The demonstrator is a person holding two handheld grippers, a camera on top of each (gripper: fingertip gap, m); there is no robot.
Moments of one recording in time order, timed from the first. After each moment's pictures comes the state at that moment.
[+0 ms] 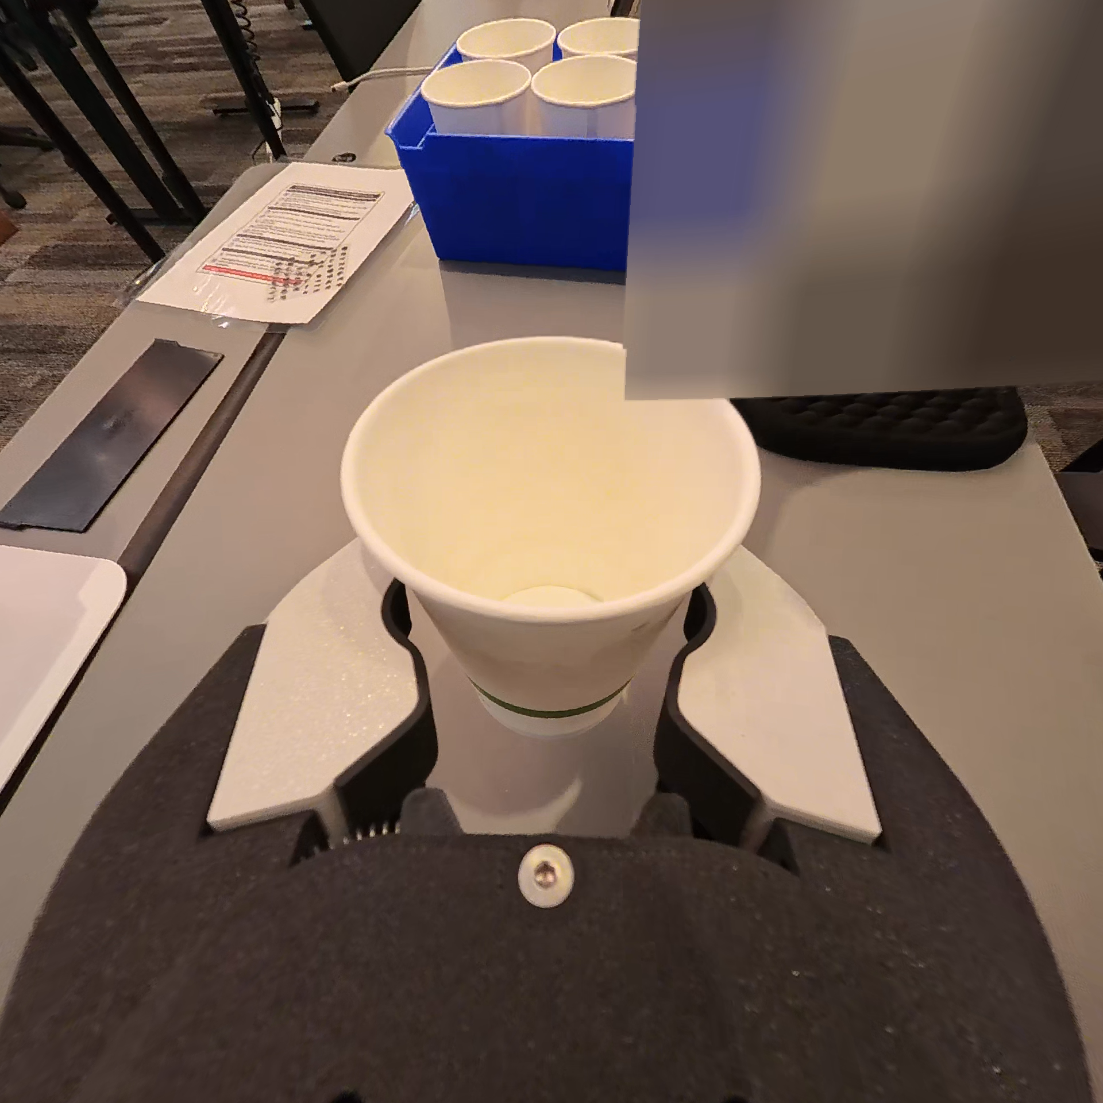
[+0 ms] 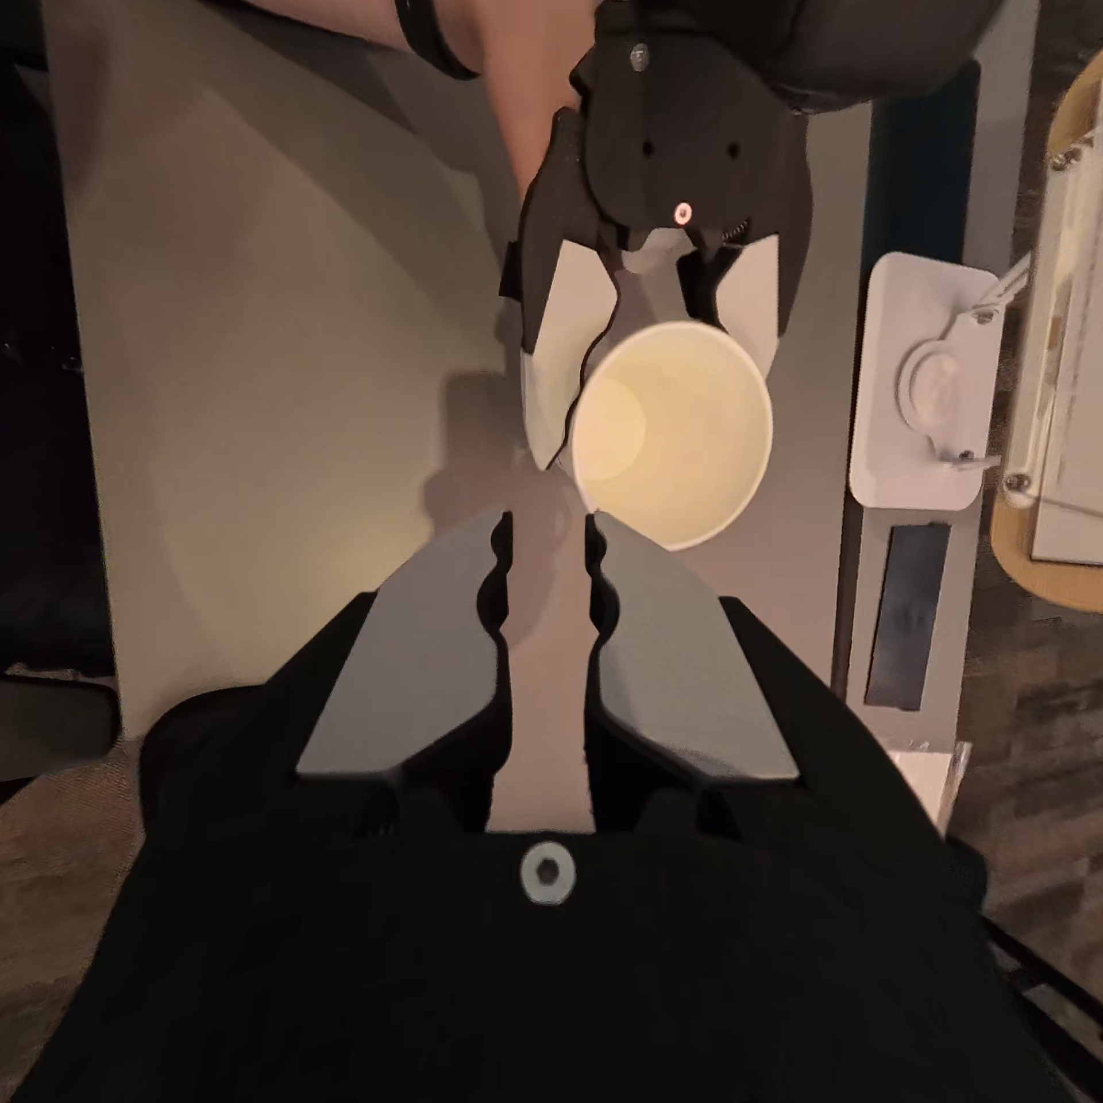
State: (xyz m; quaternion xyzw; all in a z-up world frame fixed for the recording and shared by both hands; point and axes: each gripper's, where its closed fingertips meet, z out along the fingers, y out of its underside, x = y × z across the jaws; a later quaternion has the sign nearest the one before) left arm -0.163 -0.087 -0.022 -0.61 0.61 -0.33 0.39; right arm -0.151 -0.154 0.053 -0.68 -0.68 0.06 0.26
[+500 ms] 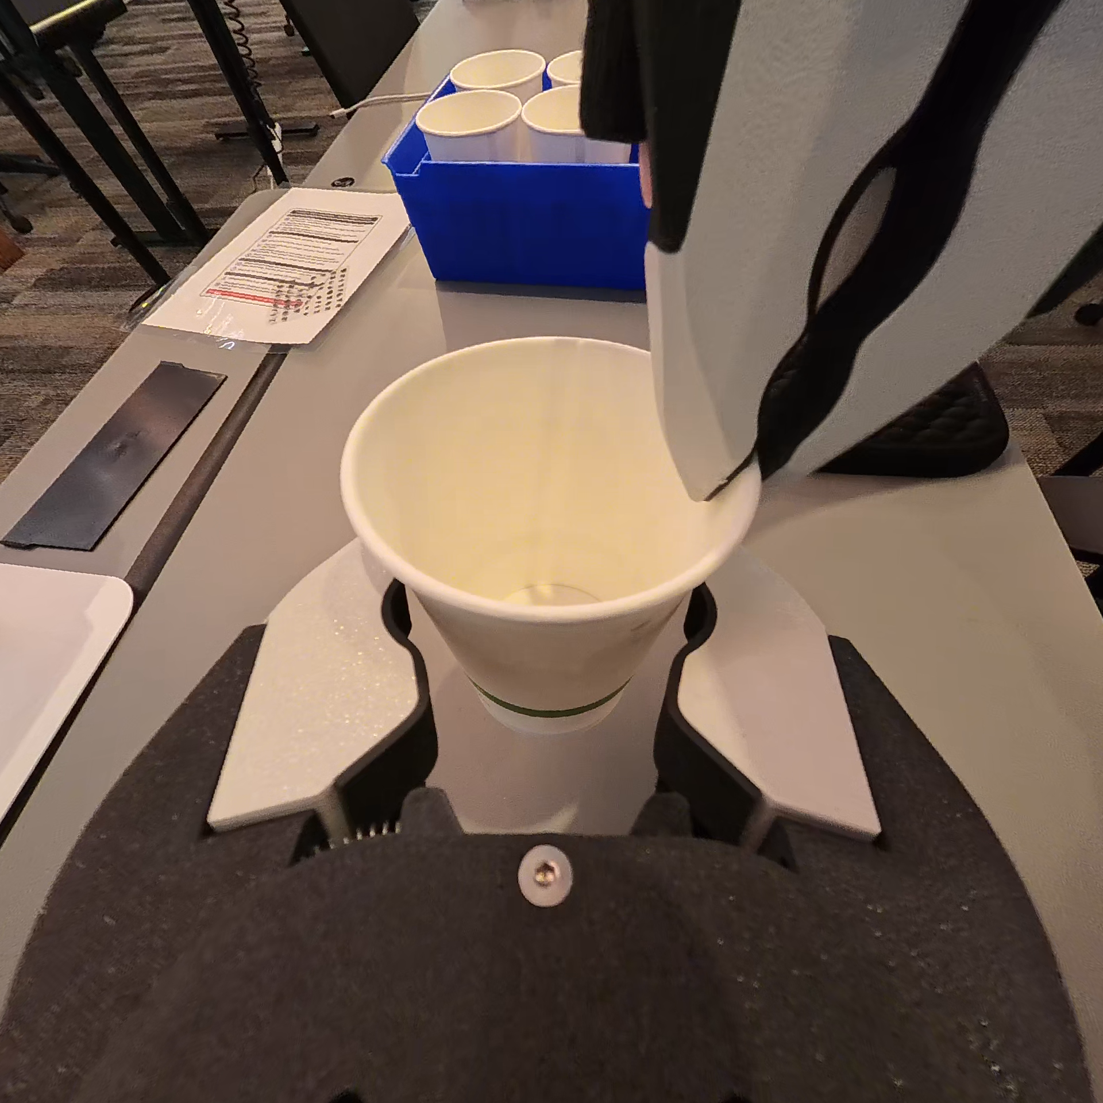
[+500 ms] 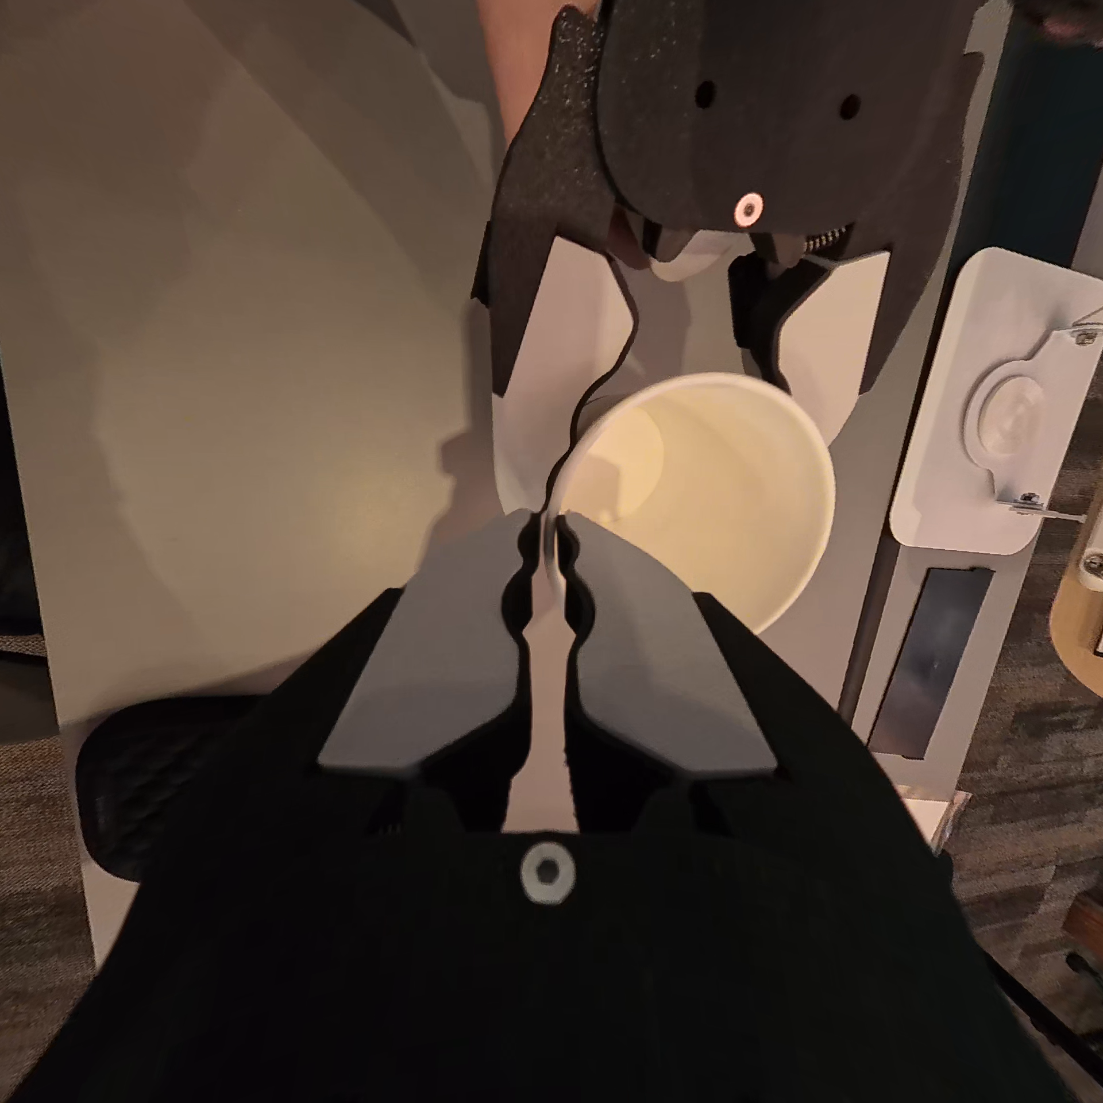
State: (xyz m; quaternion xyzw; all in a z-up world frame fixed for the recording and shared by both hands) left arm -0.162 -0.092 -0.014 -0.60 0.61 -0.34 0.40; right arm -0.177 -0.132 0.009 -0.67 -0.71 0.04 0.20
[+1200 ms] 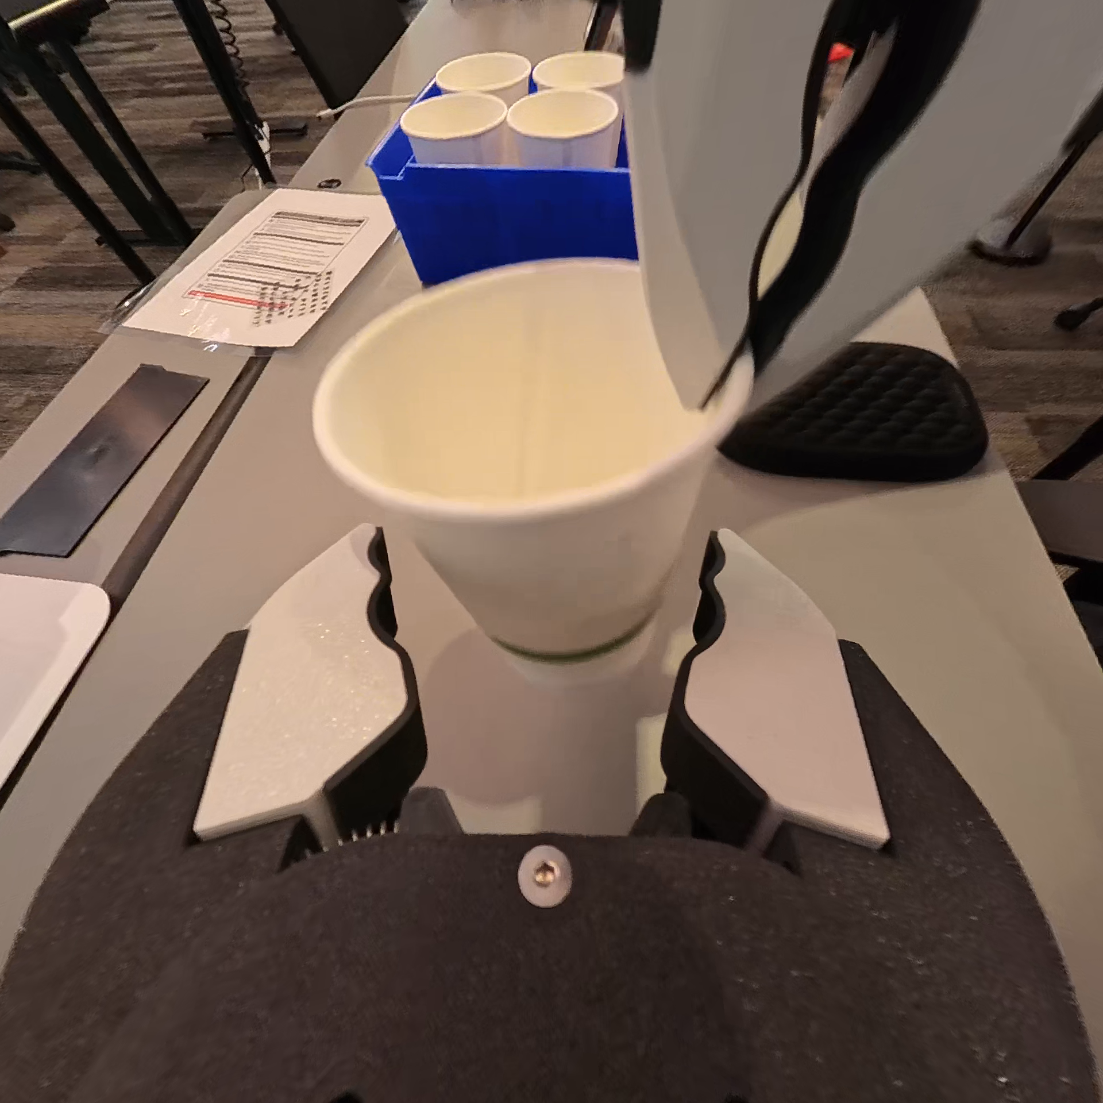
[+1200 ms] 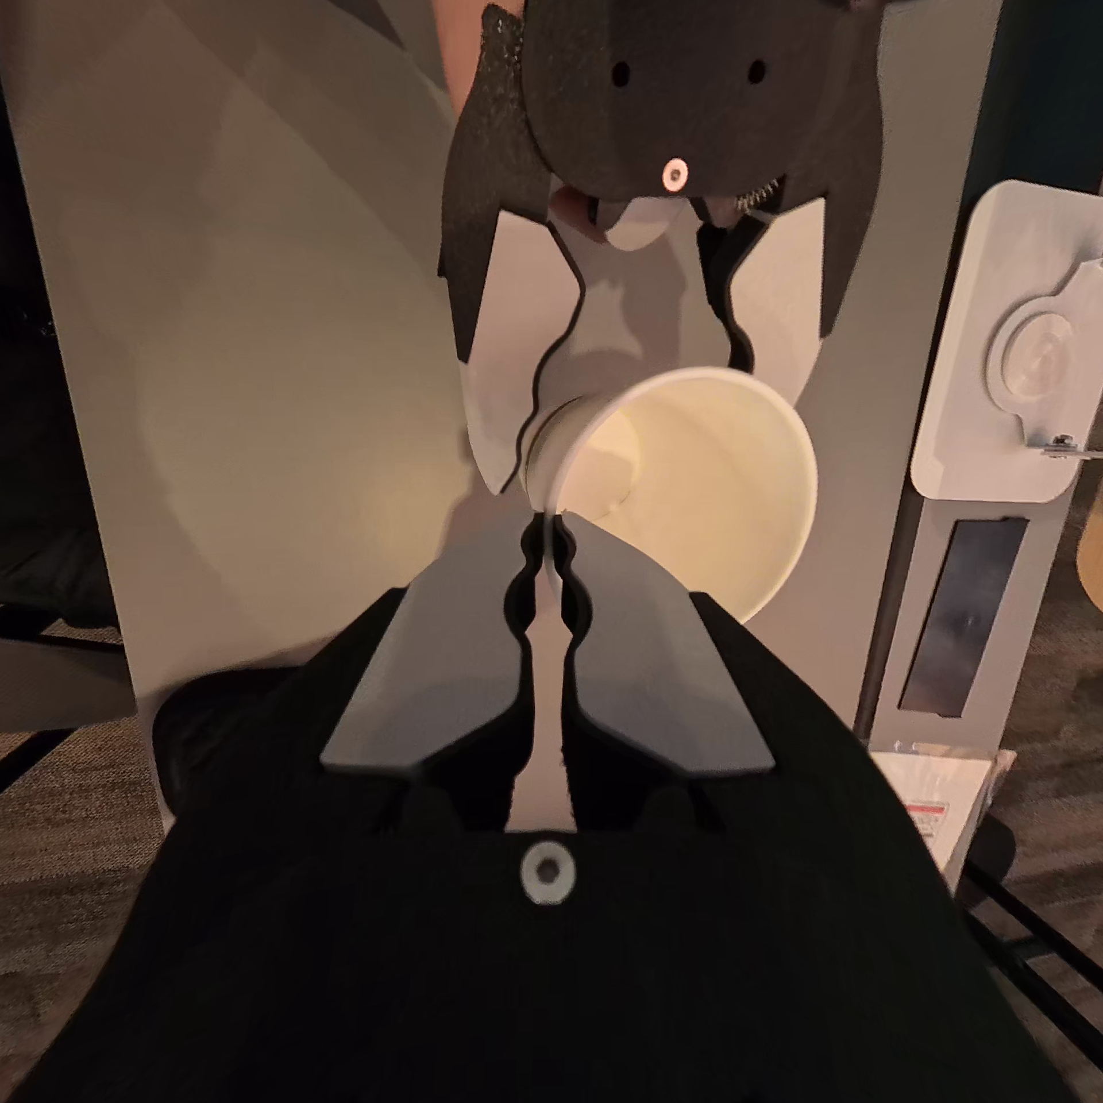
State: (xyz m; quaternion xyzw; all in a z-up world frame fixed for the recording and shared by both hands) left arm -0.159 -0.099 -0.014 -0.60 0.61 -0.34 0.39; right arm -0.164 -0.133 0.027 -0.70 -0.69 0.05 0.19
